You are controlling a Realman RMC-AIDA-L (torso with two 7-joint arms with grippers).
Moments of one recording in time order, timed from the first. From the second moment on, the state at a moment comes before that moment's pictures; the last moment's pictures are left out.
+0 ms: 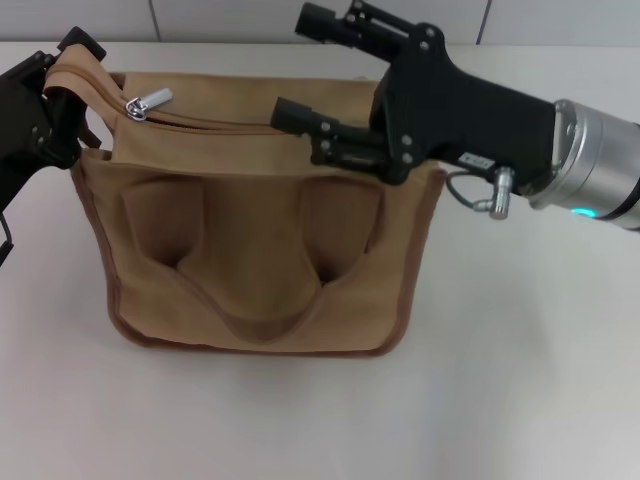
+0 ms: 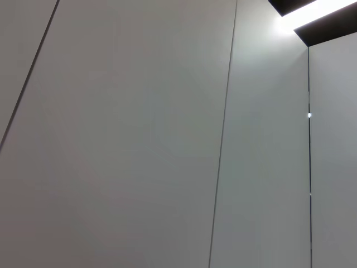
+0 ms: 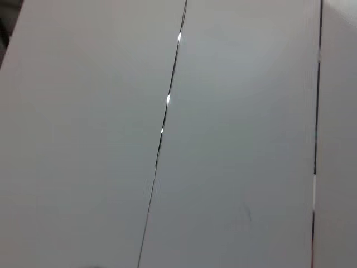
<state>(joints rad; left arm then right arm) -0.41 -2.07 0.27 0.25 1.59 1.85 -0.84 0.66 2.09 -1.40 -0.39 -0.94 -1.64 0.74</state>
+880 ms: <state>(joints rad) -0.46 -2.08 0.27 0.24 1.56 1.87 -0.84 0.75 2.09 -1.69 -0.29 -0.59 -1.55 2.39</state>
